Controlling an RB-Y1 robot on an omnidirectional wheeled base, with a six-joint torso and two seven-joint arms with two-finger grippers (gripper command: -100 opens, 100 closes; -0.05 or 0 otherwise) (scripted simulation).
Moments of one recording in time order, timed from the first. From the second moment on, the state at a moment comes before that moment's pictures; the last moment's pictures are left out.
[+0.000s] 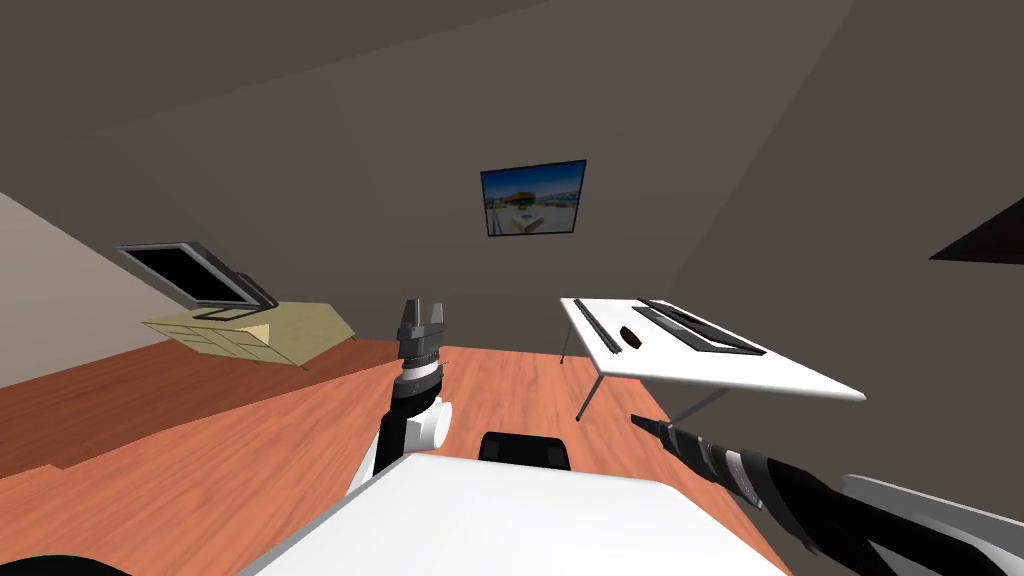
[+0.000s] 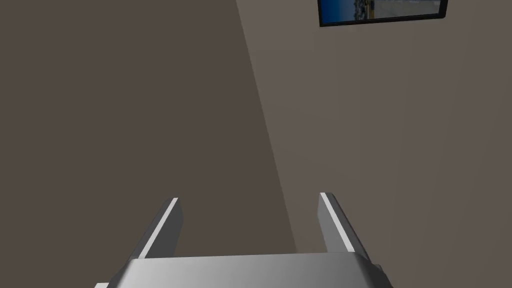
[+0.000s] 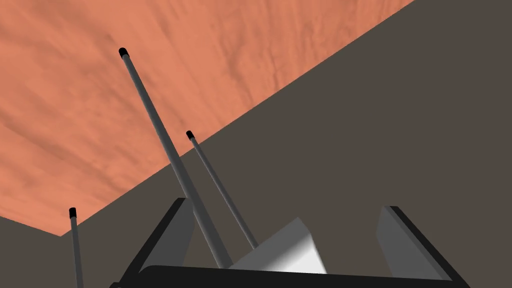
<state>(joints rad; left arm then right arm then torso) 0.49 -0.04 -0.07 -2.28 -0.03 -0.64 -0.06 0.56 -1.67 0.58 -1.94 -0.50 -0.20 0.00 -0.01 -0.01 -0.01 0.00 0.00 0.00</state>
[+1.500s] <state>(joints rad) 0.49 -0.04 -0.07 -2.28 -0.03 -0.64 -0.06 0.64 -1.99 0.69 -1.83 -0.56 -0.22 0.02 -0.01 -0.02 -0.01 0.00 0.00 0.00</state>
